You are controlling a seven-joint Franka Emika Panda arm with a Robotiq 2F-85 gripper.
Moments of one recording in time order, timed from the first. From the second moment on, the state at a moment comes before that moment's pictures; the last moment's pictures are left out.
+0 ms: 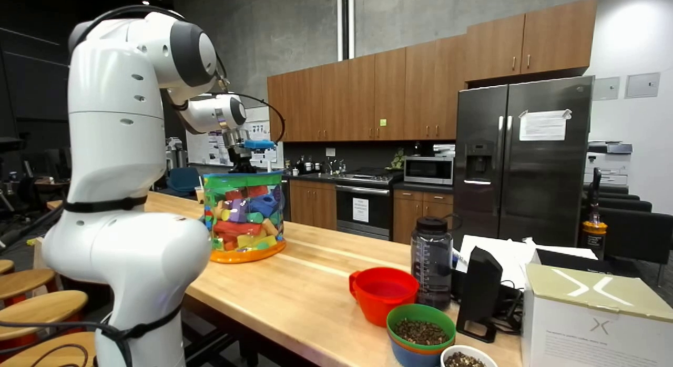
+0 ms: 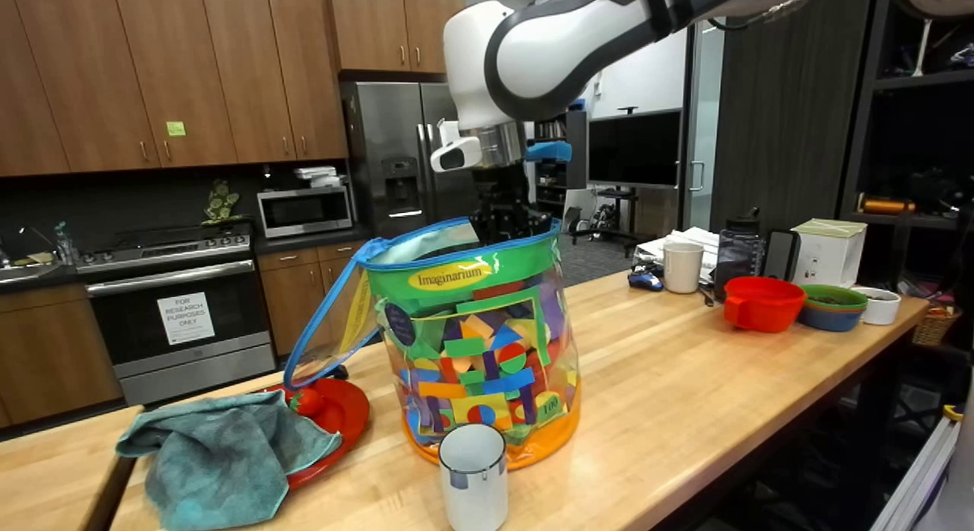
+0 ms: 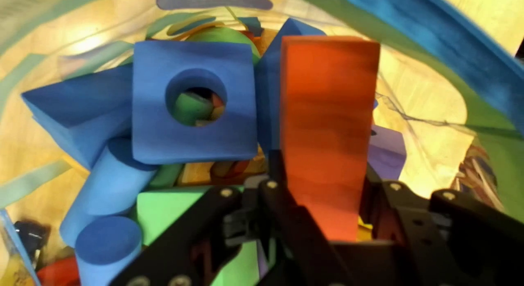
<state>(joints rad) 0.29 0.05 0.30 -1.86 -0.18 1.86 -1.18</state>
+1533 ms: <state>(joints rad) 0.24 0.03 0.24 -1.62 -0.05 1.78 -1.16</state>
